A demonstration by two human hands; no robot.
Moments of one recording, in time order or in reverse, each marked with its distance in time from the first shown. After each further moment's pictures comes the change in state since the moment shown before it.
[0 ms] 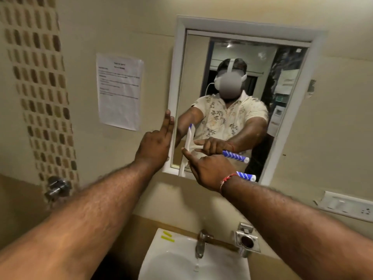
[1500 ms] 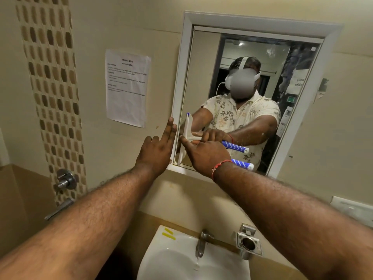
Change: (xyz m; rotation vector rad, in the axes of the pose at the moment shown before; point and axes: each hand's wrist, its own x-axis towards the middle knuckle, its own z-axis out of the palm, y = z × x) left_hand -0.021 0.002 0.034 0.220 0.009 -0.008; right_hand 0.035 -0.011 -0.022 -0.115 -0.029 -0.012
